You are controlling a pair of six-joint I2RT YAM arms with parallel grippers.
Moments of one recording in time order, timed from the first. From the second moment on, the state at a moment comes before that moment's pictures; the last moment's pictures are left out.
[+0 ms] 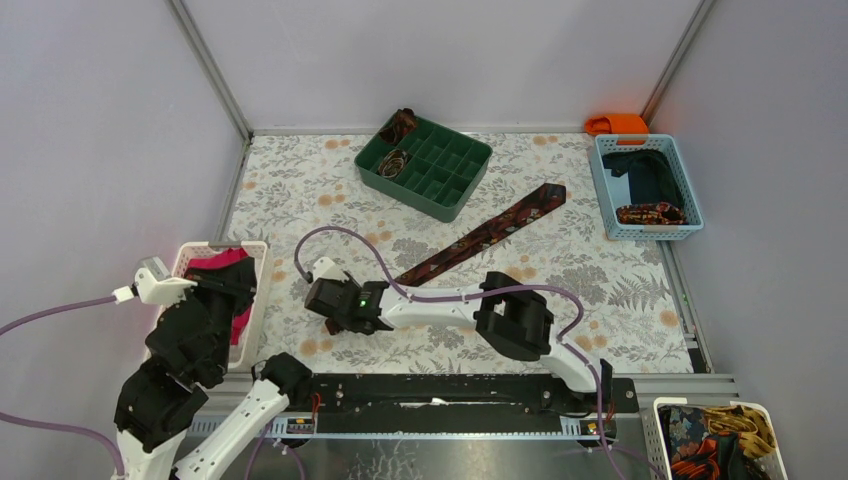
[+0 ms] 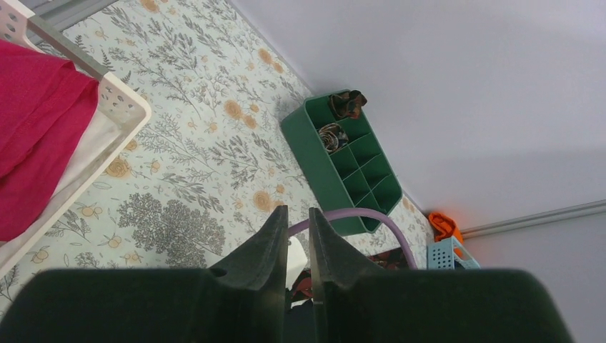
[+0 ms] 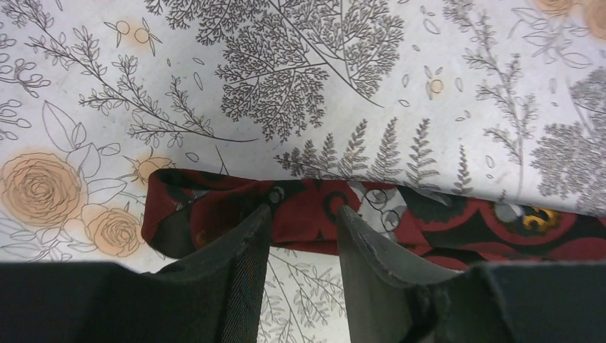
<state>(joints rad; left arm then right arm) -0.53 0.28 1.01 -0.95 -0.71 -0.91 1.34 2.27 1.79 -0.50 0.44 0.35</state>
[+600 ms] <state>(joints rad) -0.53 0.32 1.04 -0.95 -0.71 -0.91 1.44 2.20 1.85 -0.55 0.44 0.34</state>
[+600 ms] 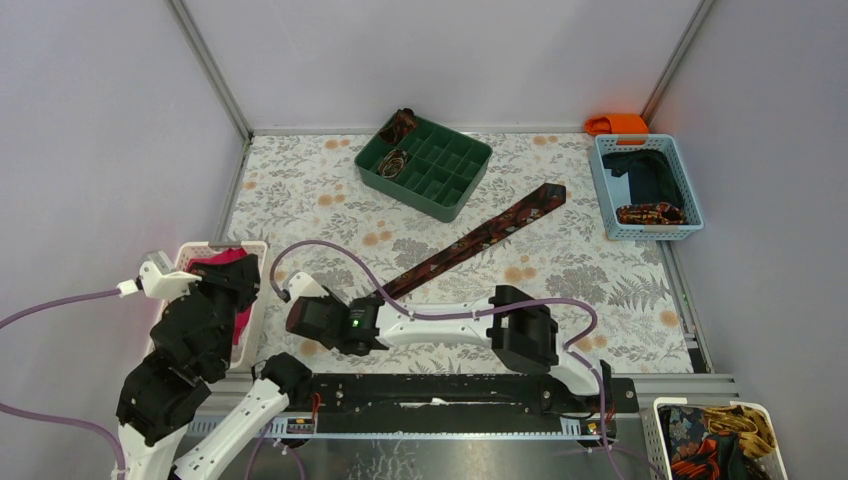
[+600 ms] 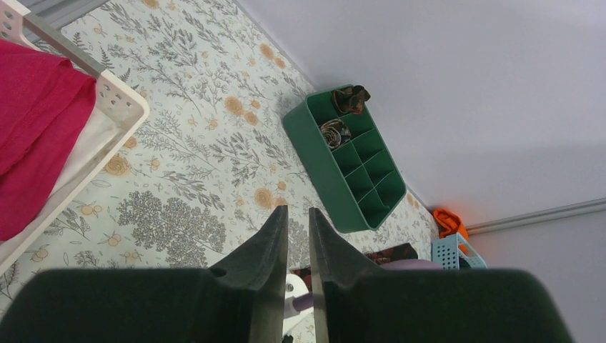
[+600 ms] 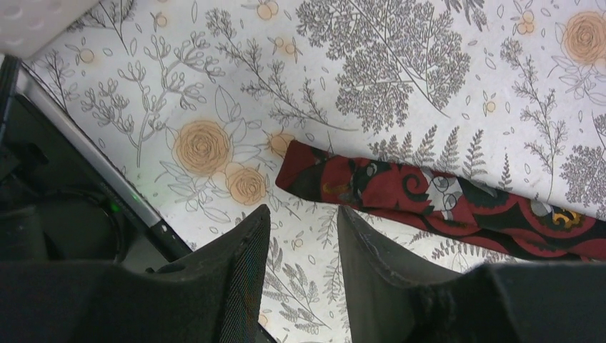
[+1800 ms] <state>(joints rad) -0.53 0.30 1.01 -0.95 -0.70 -0.91 1.38 2.37 1.95 -0.52 0.42 0.34</state>
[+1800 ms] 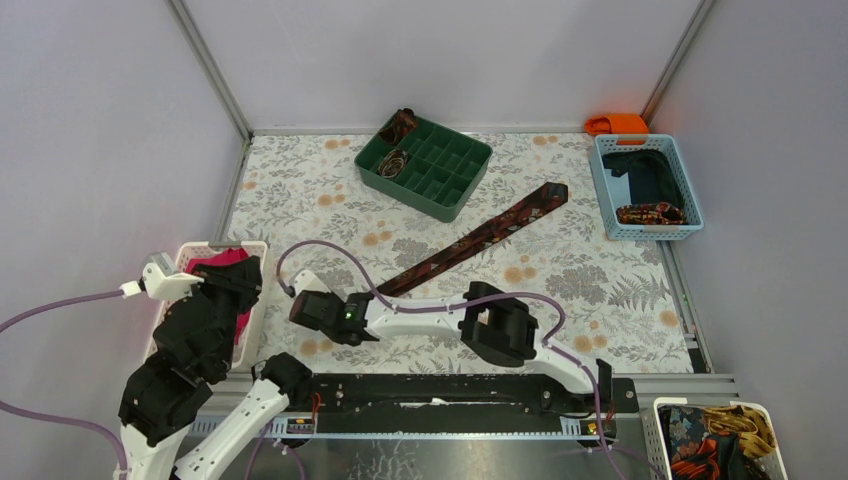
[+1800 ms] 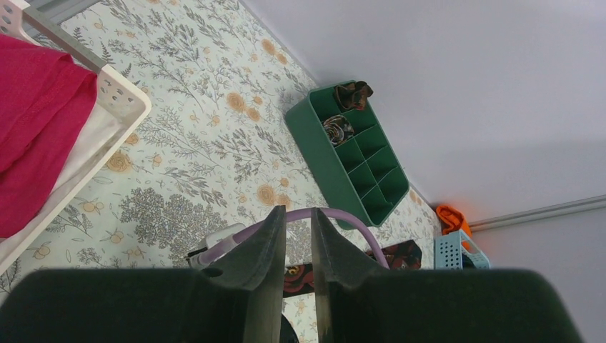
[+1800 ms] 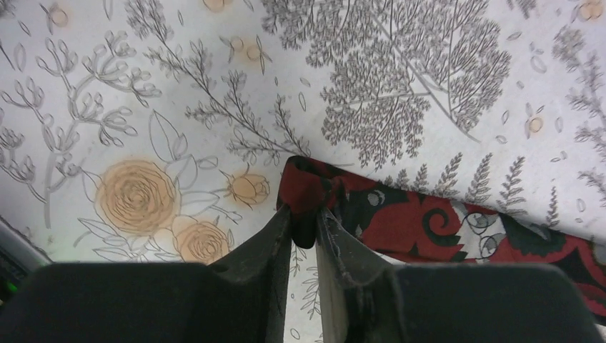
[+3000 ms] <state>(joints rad) -0.53 0.71 0.58 -0.43 -0.53 -0.91 0.94 1.98 1.07 0.34 -0.41 0.64</state>
